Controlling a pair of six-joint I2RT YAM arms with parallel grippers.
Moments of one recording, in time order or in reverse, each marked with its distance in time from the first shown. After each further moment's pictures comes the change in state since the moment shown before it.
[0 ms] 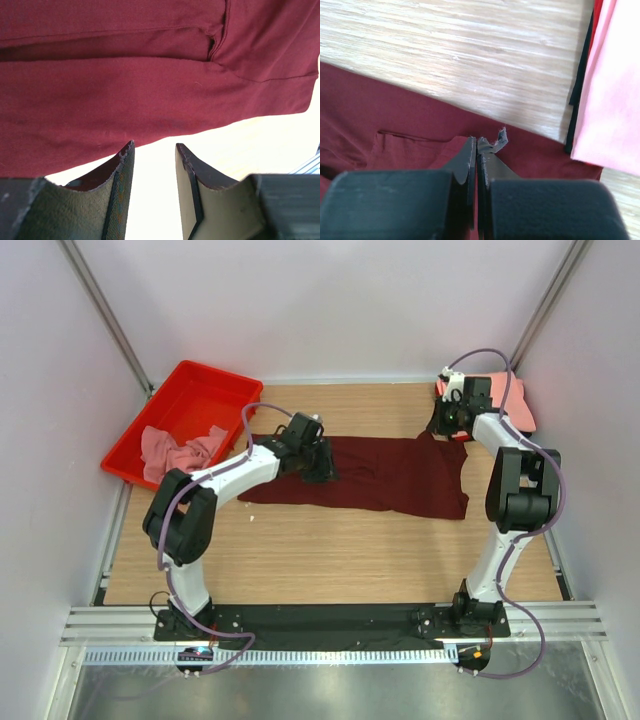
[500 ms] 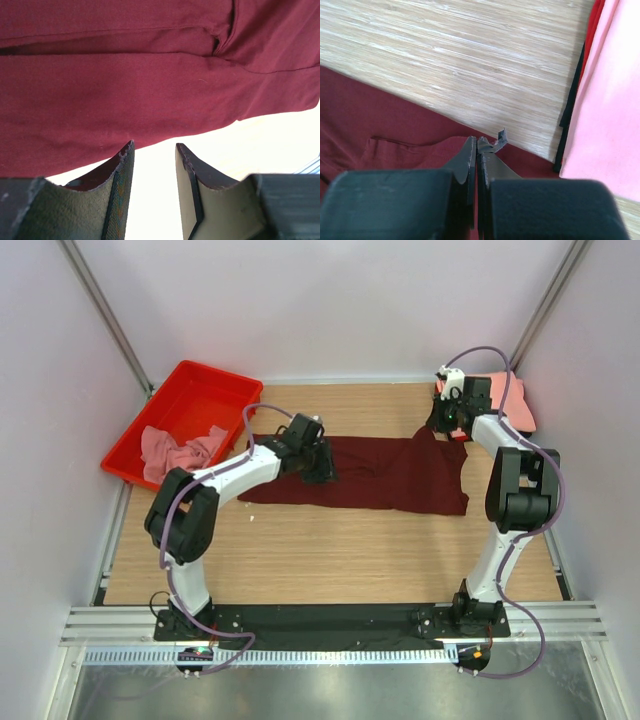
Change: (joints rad) left arm 0.000 0.010 0.000 -0.001 -0.004 0.000; right arm 0.004 0.000 -0.018 0.087 -0.015 -0.072
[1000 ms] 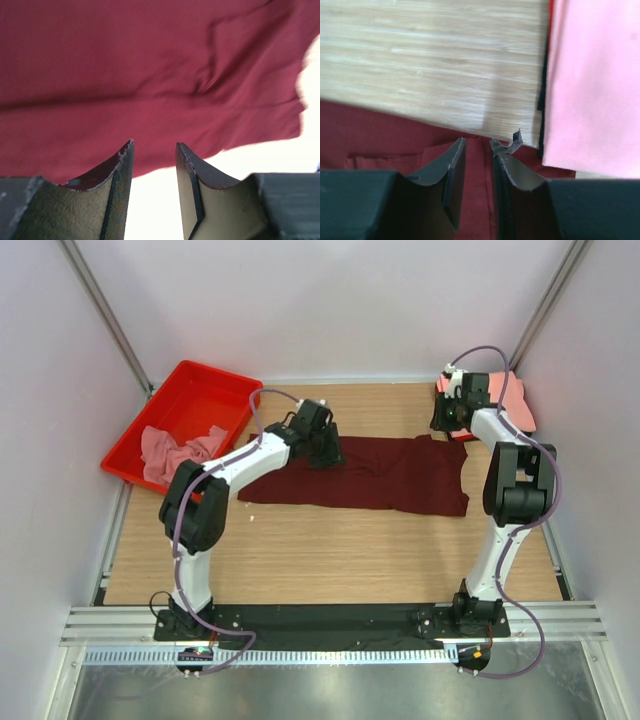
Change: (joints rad) left arm 0.000 0.087 0.146 -0.034 -0.055 0.007; right arm 0.000 0.065 0.082 -0.097 0.125 0.064
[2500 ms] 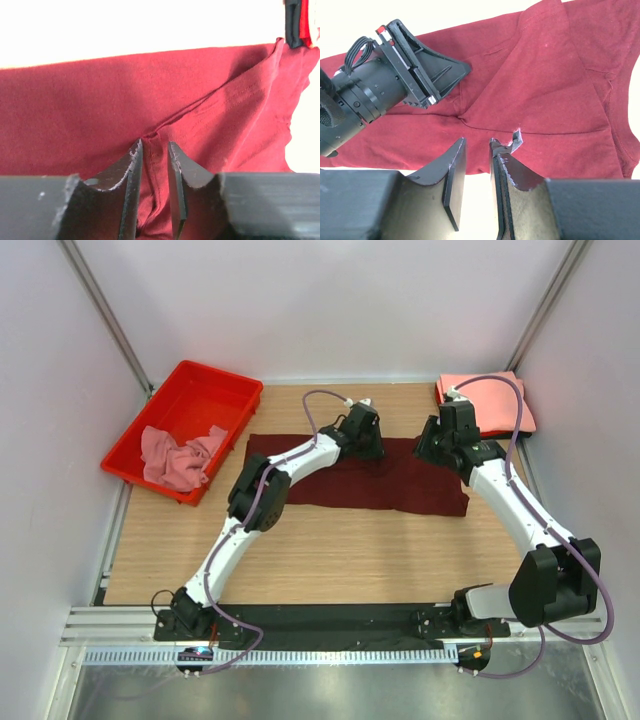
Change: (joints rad) left arm -0.103 0.584 0.626 0.116 -0.048 -0.042; right arm 0.280 -0.677 -0.410 -0.195 0.299 0.567
